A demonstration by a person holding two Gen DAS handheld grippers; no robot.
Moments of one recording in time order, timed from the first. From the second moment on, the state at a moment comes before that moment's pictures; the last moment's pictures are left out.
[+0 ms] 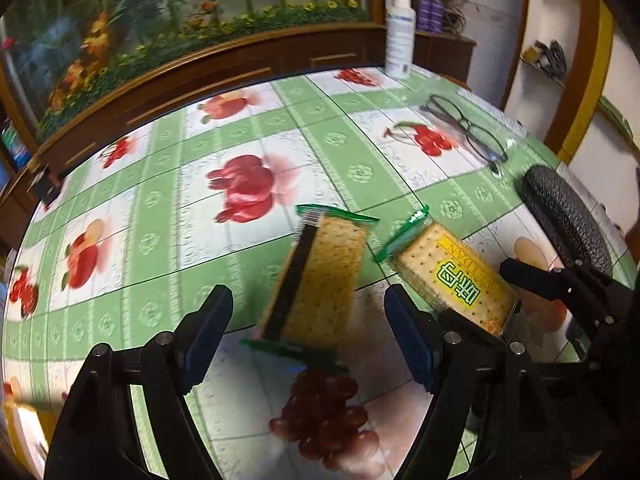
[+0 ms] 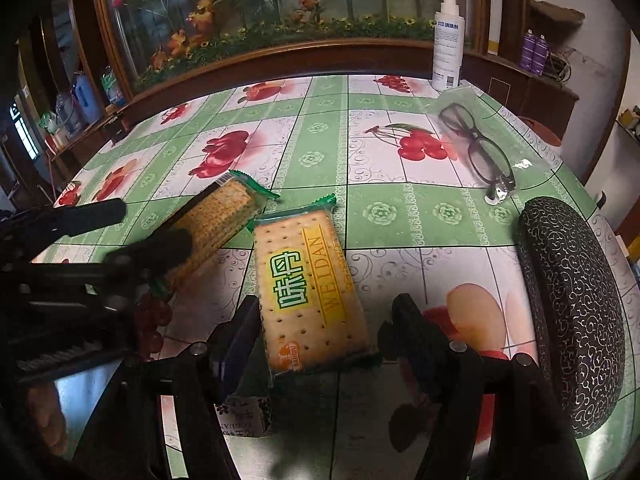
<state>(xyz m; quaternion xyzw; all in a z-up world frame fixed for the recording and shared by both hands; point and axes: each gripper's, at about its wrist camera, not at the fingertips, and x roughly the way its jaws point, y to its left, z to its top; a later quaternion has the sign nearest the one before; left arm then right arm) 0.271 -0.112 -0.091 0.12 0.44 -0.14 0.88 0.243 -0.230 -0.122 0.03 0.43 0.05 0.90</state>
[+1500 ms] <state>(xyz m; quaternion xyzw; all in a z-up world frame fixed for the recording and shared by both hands) 0.098 0.052 -0.038 -0.02 0.36 0.06 0.93 0.123 -0.180 -0.063 0.17 0.35 0.27 0.88</state>
